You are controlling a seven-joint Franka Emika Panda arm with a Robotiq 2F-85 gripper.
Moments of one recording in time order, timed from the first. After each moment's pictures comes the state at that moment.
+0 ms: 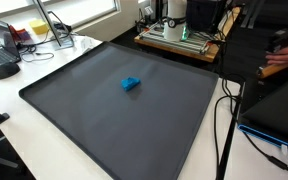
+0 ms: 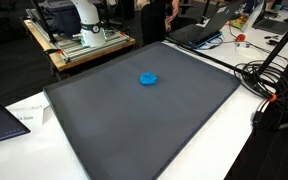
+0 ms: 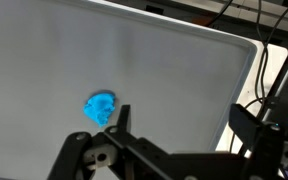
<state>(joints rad) 0.17 -0.59 0.17 -2.52 0.08 1.96 0.05</state>
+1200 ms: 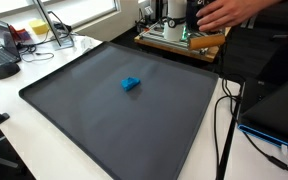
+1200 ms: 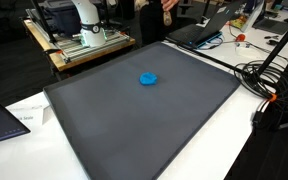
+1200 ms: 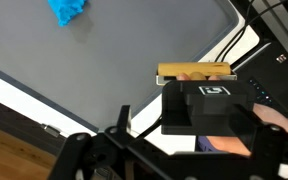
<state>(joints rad) 0.34 -0.58 0.15 -2.45 0.09 2.16 -0.30</state>
